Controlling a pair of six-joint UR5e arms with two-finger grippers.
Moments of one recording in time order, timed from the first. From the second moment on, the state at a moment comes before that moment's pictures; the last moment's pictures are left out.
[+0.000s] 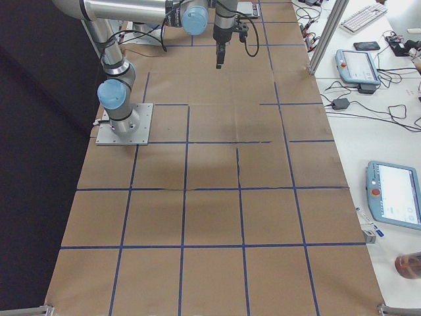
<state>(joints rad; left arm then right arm) -0.81 -2.54 -0.63 -1.46 1.51 0.87 1.53 -1.60 1.68 -1.57 -1.56 -0.02</state>
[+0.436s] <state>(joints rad) -0.80 -2.64 -0.55 -1.49 1.51 0.86 1.53 -1.60 1.68 -1.57 -1.56 -0.02</state>
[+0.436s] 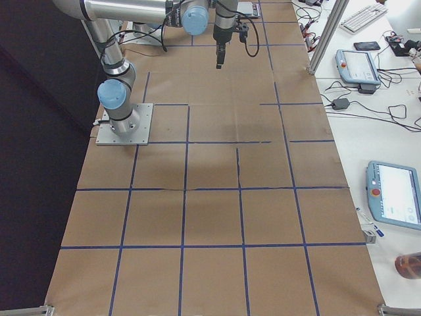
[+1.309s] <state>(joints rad) -0.81 -2.73 -0.53 -1.48 1.51 0.80 1.53 -1.60 1.68 -1.57 -1.56 -0.02</state>
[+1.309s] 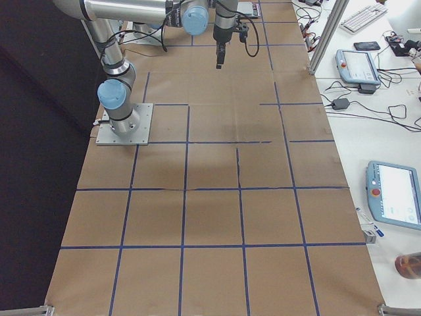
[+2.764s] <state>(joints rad) -1.05 -2.28 -1.06 -1.51 1.52 0.51 1.53 -1.60 1.68 -1.57 -1.56 -0.02</state>
